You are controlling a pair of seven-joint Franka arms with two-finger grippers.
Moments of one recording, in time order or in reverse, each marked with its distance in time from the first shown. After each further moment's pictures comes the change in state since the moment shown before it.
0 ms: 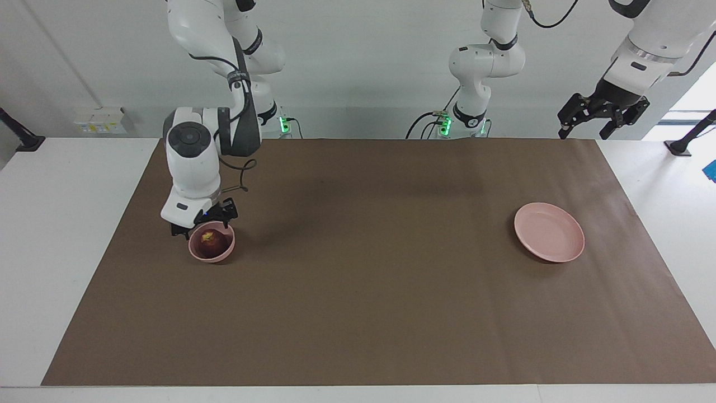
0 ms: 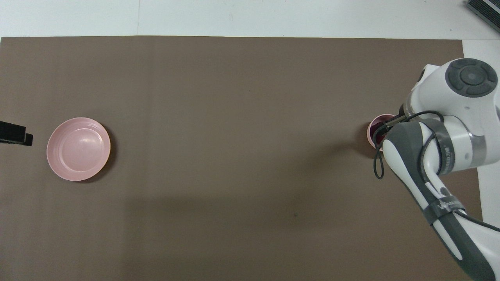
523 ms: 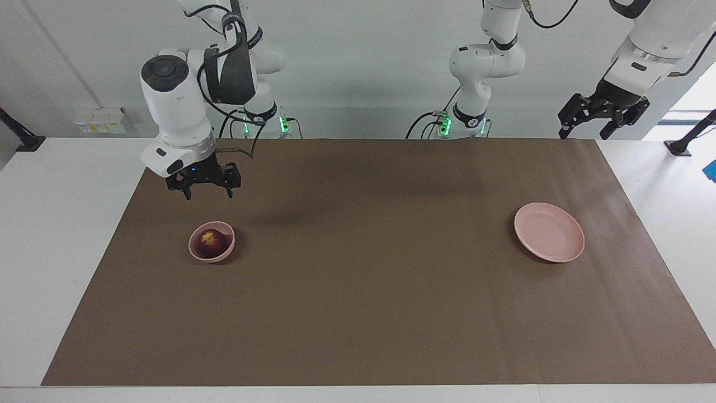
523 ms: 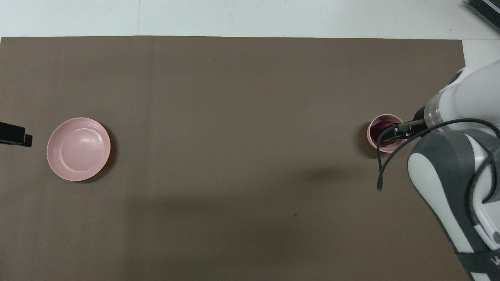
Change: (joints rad) left arm 0.001 0.000 0.002 0.000 0.000 -0.005 0.002; right arm 0.046 -0.165 0.007 0.022 0.125 -0.191 0.182
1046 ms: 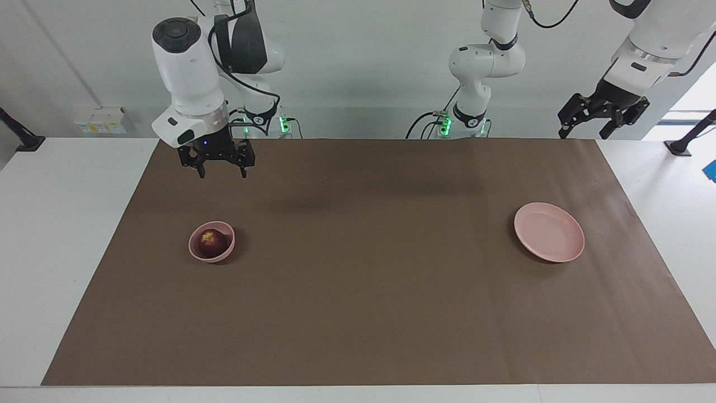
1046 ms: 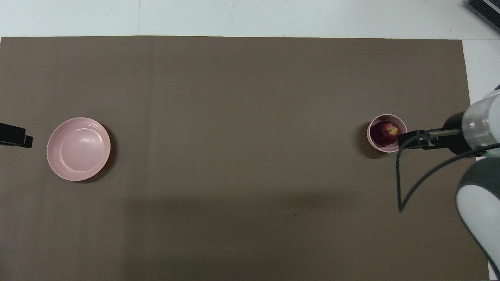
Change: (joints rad) left arm 0.000 0.000 0.000 0.000 0.000 -0.011 0.001; right arm 0.009 -0.124 -0.036 0.100 0.052 -0.193 0.043
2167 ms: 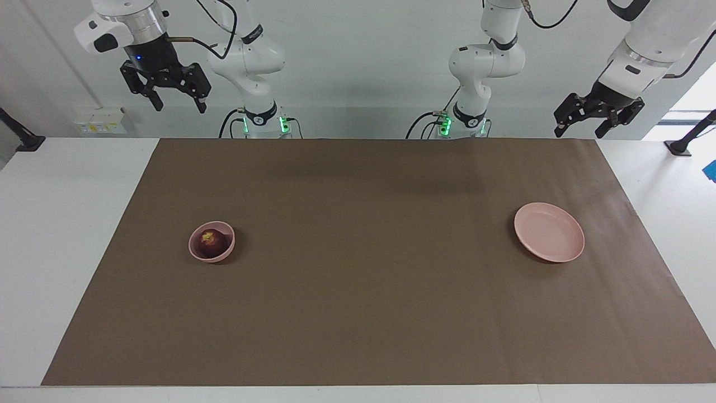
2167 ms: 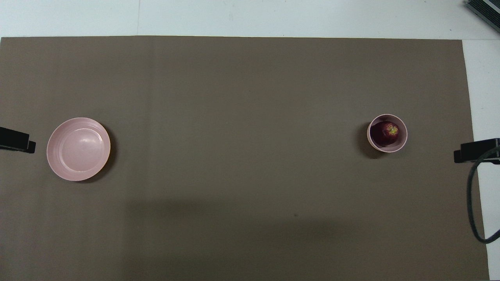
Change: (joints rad) left arm 0.000 -0.002 -0.003 -0.009 0.000 -0.022 0.013; right arm -0.019 -0.023 -0.061 0.140 0.044 -0.182 -0.012
